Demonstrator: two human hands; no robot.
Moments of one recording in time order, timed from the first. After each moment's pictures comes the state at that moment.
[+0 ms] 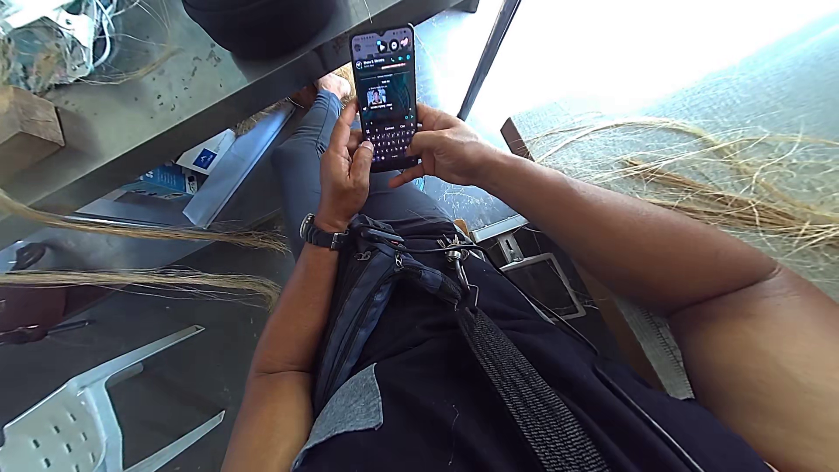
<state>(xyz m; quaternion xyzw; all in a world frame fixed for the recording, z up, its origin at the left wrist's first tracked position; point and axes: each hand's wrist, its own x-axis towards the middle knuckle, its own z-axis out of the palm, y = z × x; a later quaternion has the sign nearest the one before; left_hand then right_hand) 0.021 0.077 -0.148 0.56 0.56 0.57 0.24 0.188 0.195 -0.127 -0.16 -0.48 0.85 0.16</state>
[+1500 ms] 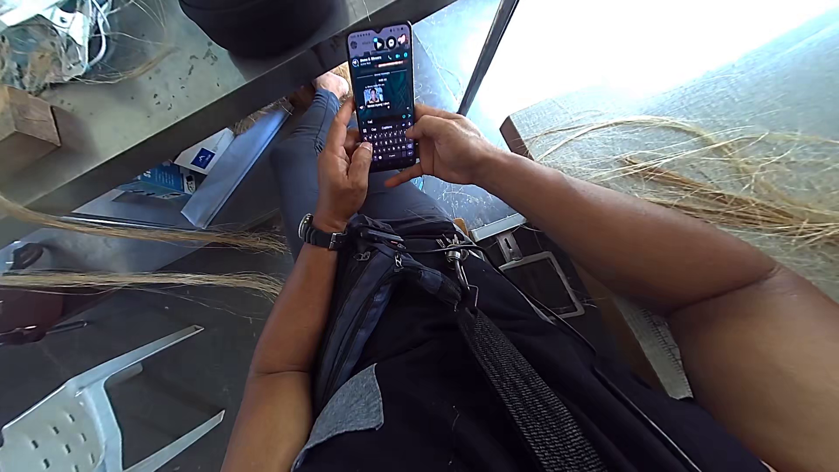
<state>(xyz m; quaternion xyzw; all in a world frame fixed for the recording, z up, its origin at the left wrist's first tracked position) 0.022 0.075 -0.149 0.56 0.54 0.58 0.24 0.188 0.194 -0.123 -0.18 -0.44 0.87 0.15</state>
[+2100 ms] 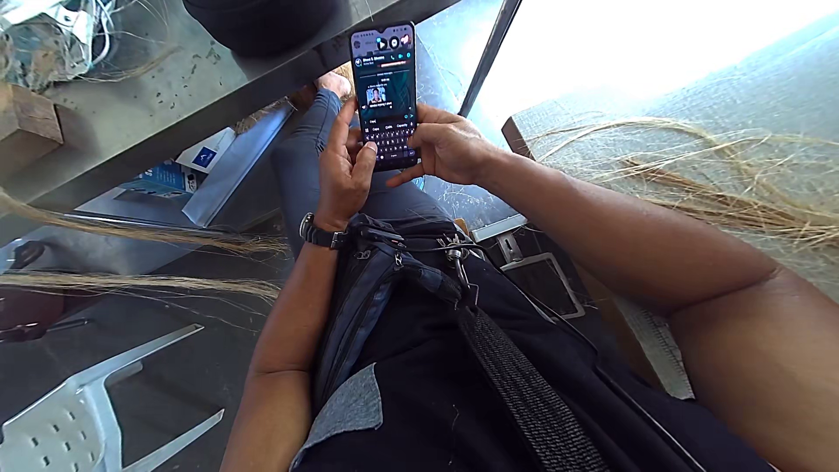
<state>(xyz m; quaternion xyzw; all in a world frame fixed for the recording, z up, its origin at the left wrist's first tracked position) 0.022 0.075 -0.147 0.55 0.54 0.58 0.25 0.188 0.194 -0.123 -0.17 -0.45 0.86 0.15</state>
